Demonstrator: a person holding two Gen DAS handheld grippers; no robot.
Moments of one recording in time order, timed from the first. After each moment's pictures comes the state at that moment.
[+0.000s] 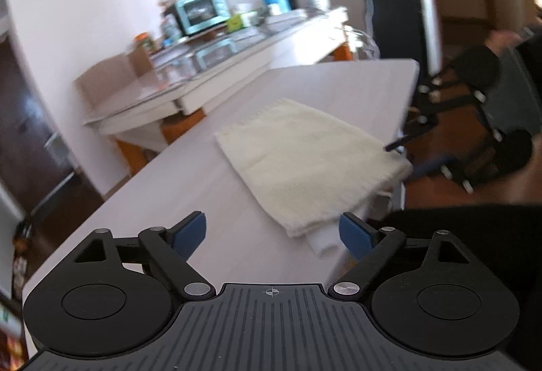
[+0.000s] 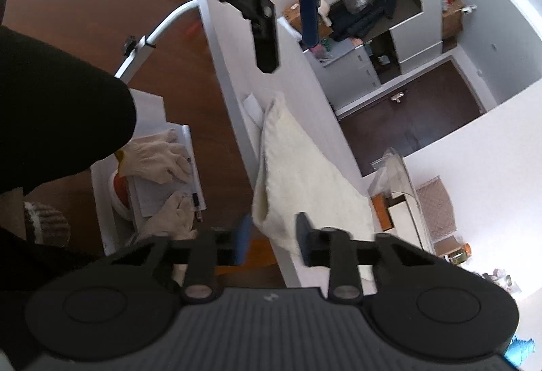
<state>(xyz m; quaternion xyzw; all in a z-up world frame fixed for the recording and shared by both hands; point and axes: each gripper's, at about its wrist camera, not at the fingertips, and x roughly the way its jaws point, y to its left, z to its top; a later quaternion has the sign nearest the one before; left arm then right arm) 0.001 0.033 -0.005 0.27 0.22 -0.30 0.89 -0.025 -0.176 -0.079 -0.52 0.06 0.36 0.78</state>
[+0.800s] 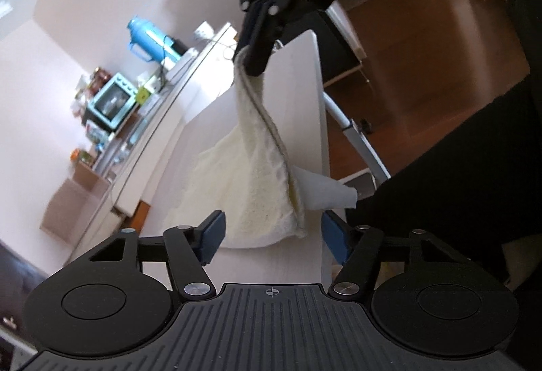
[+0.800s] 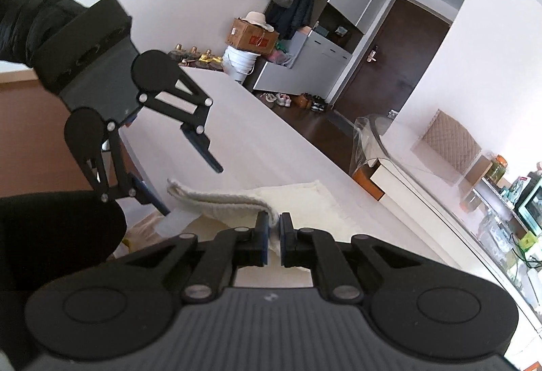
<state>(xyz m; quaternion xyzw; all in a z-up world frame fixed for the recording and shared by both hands) 0.000 -0.036 -0.048 0.46 0.10 -0.38 0.80 0.031 -0.236 0.016 -0.30 0.14 0.39 0.86</state>
